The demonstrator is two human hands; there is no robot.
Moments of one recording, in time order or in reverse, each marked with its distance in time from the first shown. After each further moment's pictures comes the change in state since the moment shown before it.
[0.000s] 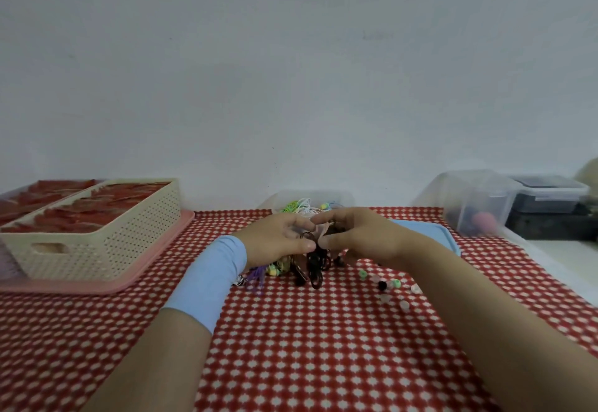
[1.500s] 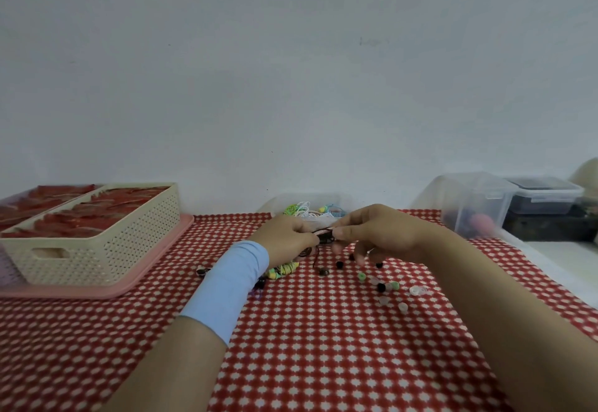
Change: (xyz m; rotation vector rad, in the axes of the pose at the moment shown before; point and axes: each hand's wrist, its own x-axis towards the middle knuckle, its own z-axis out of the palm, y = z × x) left_hand 0.004 0.026 0.017 0.186 0.185 -0.080; right_hand -0.007 -0.003 -0.028 -0.007 -0.048 0.140
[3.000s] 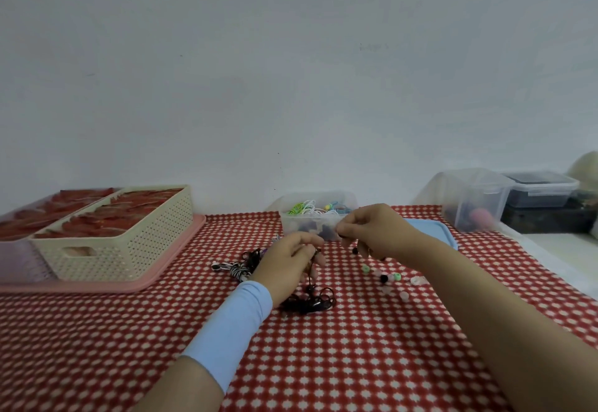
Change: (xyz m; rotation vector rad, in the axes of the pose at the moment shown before) left_hand -0.046 -0.019 0.032 -0.501 0.118 0.032; right_hand -0.014 0.000 0.026 -0.124 0.338 -0.120
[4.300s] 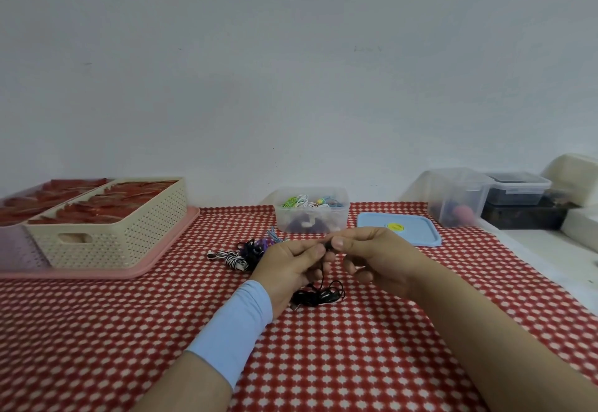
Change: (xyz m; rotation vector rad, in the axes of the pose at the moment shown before) left_hand -0.024 -0.003 0.018 -0.601 -0.087 -0.072; right_hand -0.052 0.007 0.022 0.624 -0.174 0.107
